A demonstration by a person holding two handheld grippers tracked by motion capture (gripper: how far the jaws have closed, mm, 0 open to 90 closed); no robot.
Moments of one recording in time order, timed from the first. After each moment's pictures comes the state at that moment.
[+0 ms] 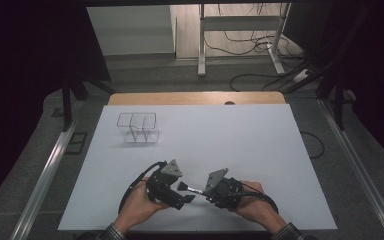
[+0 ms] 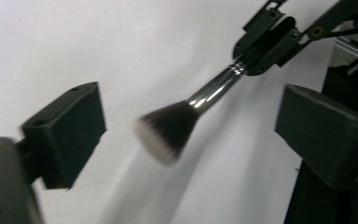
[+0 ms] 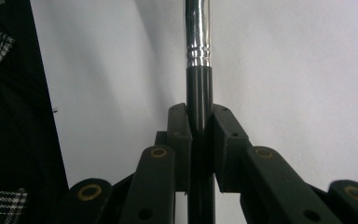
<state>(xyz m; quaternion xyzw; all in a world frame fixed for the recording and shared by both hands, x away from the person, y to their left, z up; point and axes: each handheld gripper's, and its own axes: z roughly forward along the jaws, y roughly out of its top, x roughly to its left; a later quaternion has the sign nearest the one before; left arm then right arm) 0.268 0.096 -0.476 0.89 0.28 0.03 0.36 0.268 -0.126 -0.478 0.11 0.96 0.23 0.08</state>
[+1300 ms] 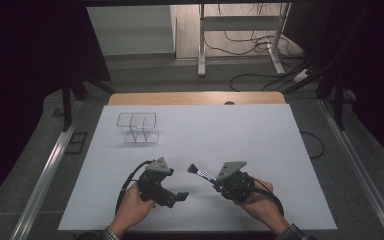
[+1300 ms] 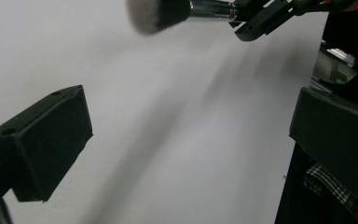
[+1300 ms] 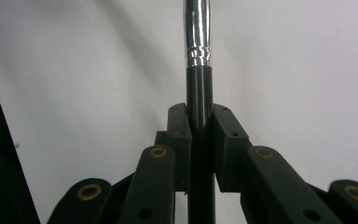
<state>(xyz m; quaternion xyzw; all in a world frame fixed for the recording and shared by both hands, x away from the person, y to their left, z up) 0.271 0.120 -0.484 0.85 0.31 -0.01 0.42 0.278 -0.151 -0.468 0.21 0.93 0.29 0.12</state>
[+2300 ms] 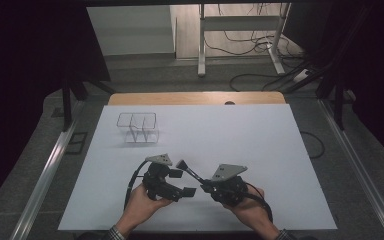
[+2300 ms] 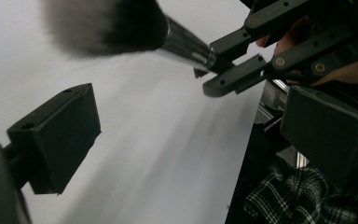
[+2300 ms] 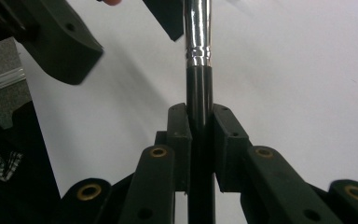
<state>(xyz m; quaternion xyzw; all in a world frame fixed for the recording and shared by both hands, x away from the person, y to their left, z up) 0.279 0.108 -0.477 0.82 0.33 -0.10 0.47 0.261 -0.132 -0.464 0.22 0.89 0.38 0.11</state>
